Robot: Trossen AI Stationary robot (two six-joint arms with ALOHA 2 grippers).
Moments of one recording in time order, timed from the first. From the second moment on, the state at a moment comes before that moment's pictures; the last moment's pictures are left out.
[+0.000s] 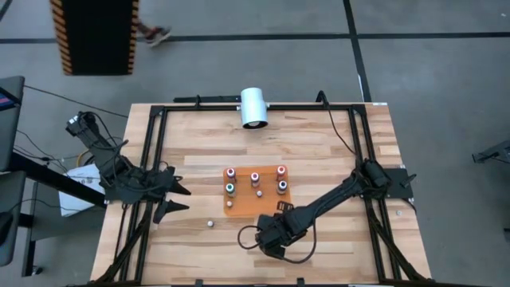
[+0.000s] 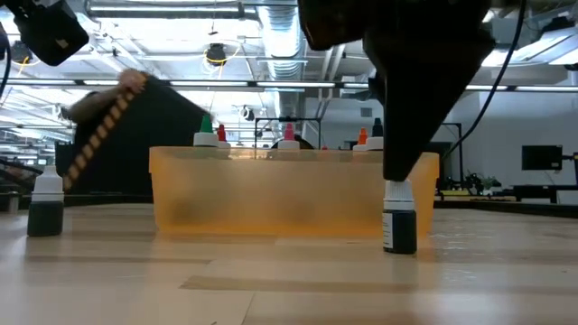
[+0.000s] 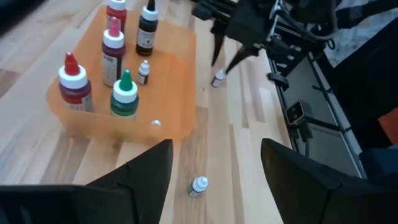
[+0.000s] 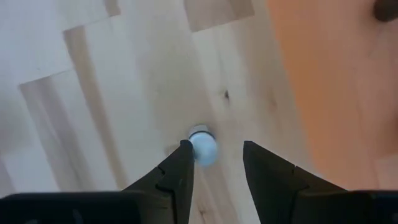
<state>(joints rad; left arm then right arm) -0.78 0.61 0.58 -0.50 -0.54 -0.72 0.50 2.12 1.65 -0.93 0.13 0.70</state>
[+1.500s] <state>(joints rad) -0.79 0.59 0.57 -0.50 -0.50 -0.72 0.48 2.12 1.58 -0.85 0.13 0.72</state>
